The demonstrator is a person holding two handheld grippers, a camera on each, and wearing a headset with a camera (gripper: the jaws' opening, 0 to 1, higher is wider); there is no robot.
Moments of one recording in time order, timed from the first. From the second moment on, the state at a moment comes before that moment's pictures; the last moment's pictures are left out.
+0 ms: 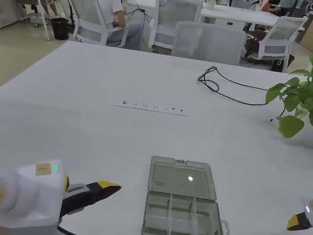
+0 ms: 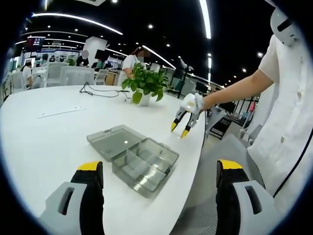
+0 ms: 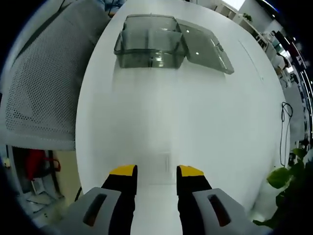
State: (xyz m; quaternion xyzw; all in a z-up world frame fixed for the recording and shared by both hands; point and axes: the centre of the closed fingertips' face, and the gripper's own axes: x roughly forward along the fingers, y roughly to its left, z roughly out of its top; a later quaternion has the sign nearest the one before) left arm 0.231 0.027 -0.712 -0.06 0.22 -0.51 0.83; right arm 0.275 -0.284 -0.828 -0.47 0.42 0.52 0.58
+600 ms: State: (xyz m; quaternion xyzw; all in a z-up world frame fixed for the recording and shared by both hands) left arm 0.247 0.015 -0.679 -0.09 0.20 -0.51 0.83; right arm 0.272 -0.200 -0.728 -0.44 0.32 0.49 0.68
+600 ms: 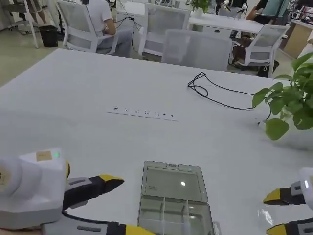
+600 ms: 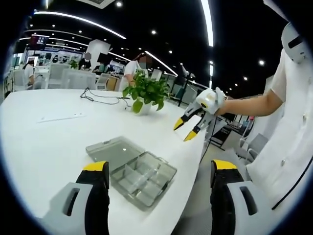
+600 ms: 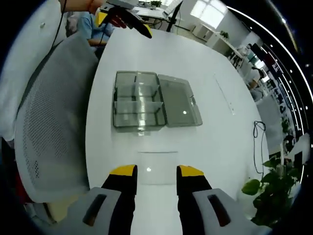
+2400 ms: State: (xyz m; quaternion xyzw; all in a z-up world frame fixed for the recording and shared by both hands) left arm 0.225 -0.072 -0.653 -0.25 0.30 -0.50 0.77; right arm 0.219 -0.065 -0.650 -0.49 0.21 0.47 0.71
